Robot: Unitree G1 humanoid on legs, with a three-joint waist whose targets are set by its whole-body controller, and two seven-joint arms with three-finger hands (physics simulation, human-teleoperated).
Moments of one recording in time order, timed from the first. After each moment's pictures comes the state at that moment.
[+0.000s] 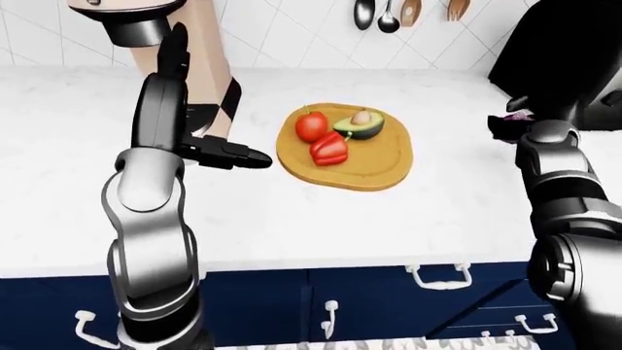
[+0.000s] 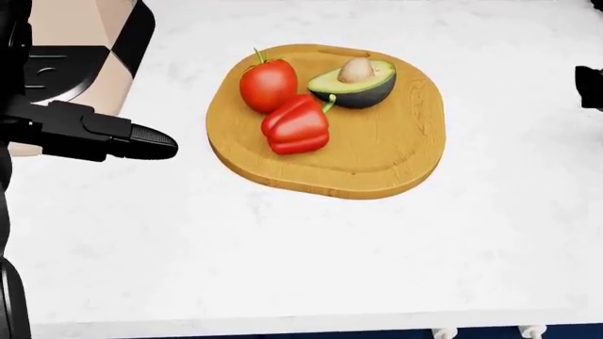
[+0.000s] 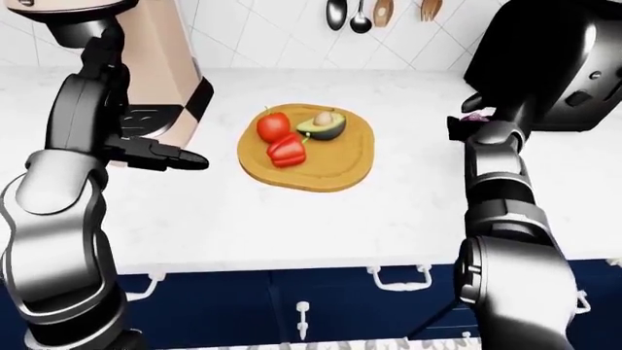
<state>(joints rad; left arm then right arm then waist) -0.68 0.21 0.07 -0.54 0.50 0.94 -0.31 -1.13 -0.61 -0.19 1.18 -0.16 0.20 -0.37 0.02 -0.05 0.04</state>
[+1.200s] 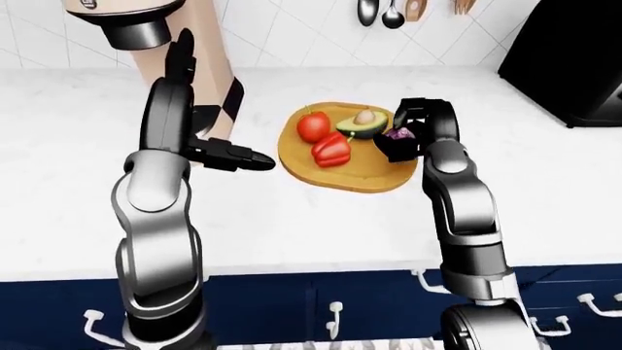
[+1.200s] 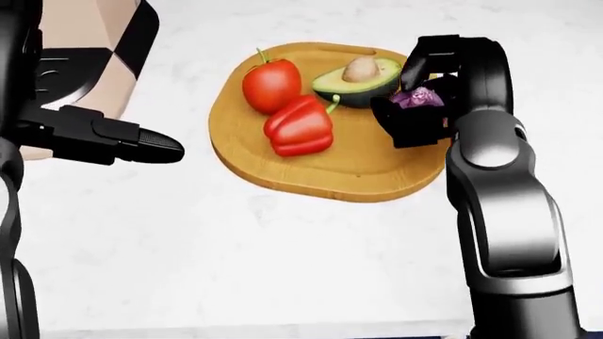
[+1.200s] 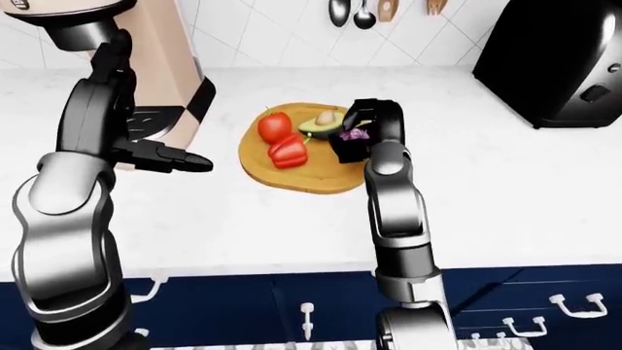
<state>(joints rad) -0.66 0.19 0.07 -0.52 0.50 0.91 -0.30 -0.76 -0.15 -0.08 0.04 -0.15 0.77 -0.16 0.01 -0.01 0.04</state>
